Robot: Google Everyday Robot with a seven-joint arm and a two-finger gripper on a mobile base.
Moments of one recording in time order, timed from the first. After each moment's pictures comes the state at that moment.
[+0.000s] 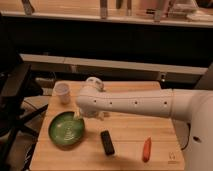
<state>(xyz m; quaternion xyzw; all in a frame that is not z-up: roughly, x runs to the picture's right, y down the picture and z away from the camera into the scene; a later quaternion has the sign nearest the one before) -0.082 0.157 0.759 -0.14 -0.24 -0.65 0.70</state>
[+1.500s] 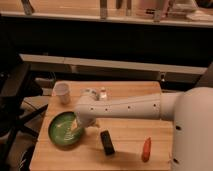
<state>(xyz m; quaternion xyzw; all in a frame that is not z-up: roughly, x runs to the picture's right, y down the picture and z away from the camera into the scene) -0.111 0.214 0.787 -0.14 -0.30 -0.72 0.61</state>
